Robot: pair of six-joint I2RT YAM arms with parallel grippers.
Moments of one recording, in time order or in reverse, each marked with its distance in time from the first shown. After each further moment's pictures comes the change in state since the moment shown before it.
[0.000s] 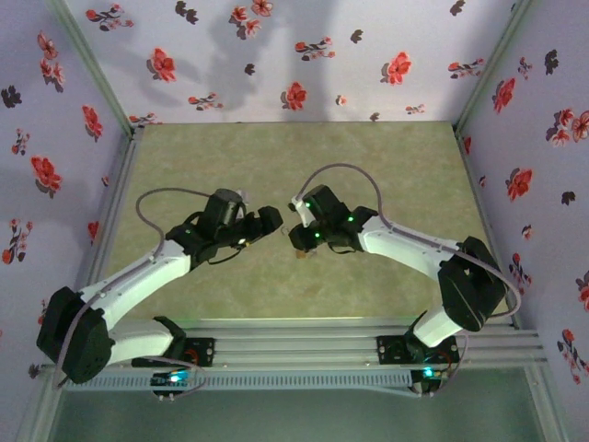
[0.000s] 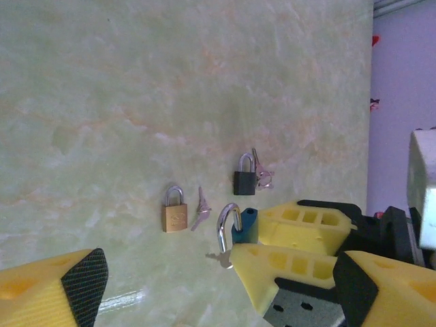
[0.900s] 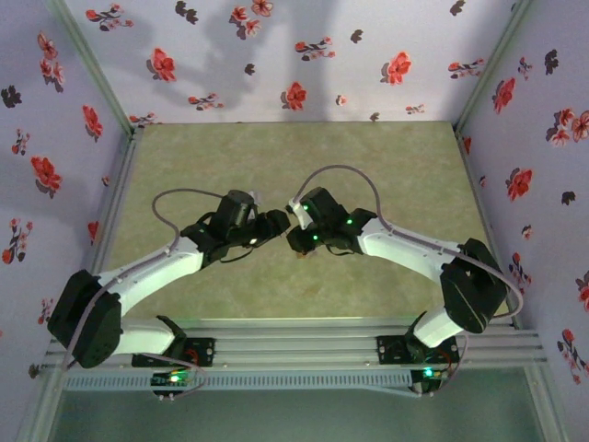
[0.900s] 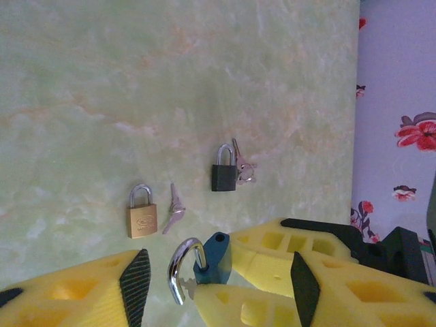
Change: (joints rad) left arm -0.044 0.092 -0.010 0.137 0.030 -0.049; right arm 0.027 -0.013 -0.002 0.005 0.010 0.000
